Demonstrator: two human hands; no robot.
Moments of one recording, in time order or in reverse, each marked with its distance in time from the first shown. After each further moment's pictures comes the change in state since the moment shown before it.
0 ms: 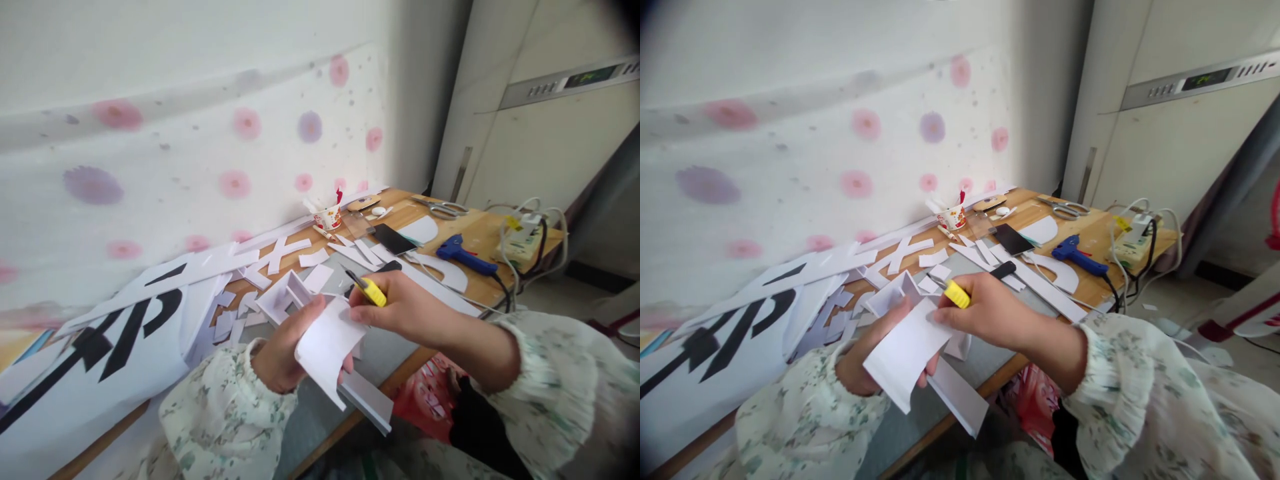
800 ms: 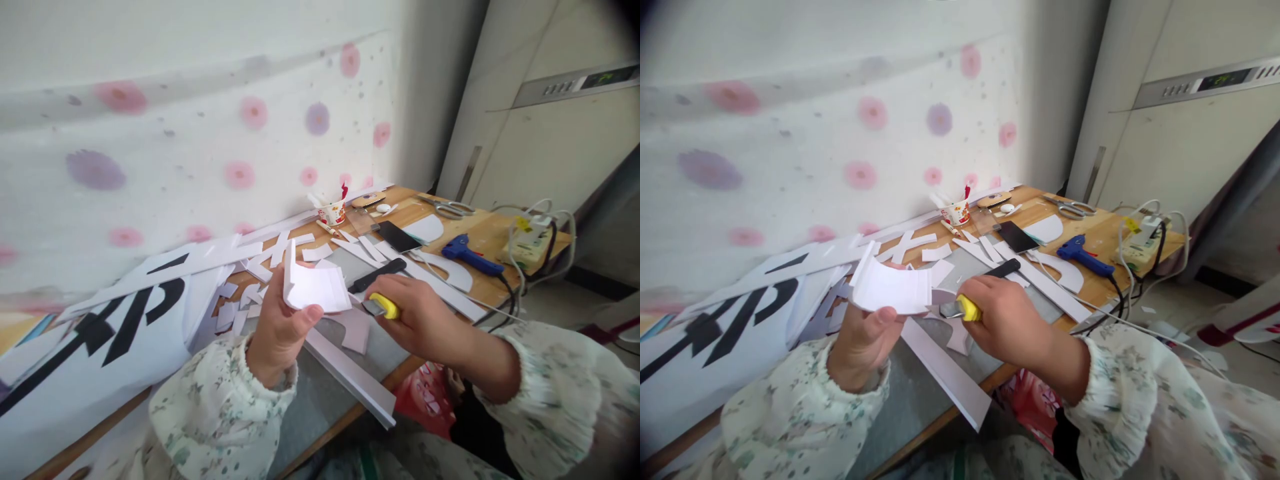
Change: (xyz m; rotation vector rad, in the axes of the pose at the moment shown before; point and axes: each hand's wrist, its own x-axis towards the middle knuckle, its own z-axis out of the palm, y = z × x) left_hand 0.004 -0.005 -0.013 0.034 0.397 0.708; right_hand -0.013 0.024 0.005 -0.656 0.186 -0.387
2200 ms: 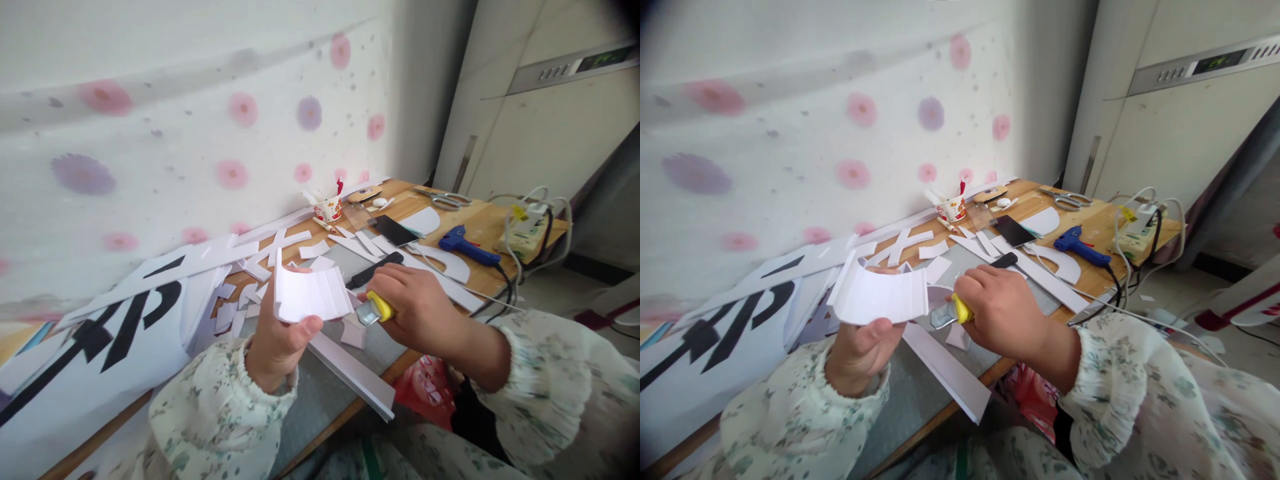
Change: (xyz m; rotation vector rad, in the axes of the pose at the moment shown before) left_hand -0.008 -0.001 0.002 0.072 -0.008 0.042; right_hand 0.002 -0.006 0.000 -0.345 0.144 -0.153
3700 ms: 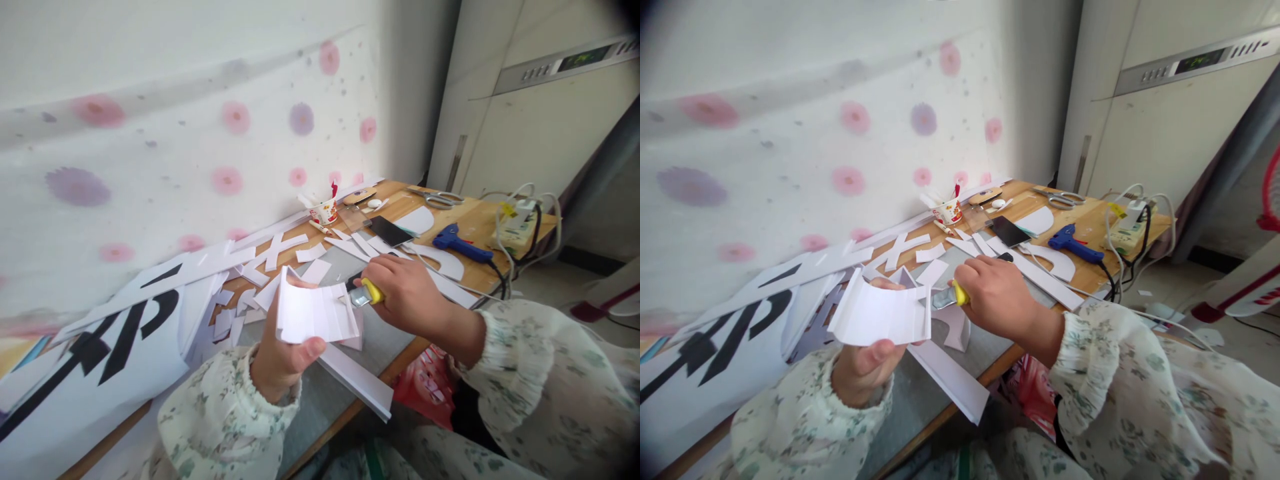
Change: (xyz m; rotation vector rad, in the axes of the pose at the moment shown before) left_hand -0.011 -0.007 0.003 -0.075 -0.191 -0.053; right_hand 0.001 0.017 0.012 -0.145 0.007 0.066
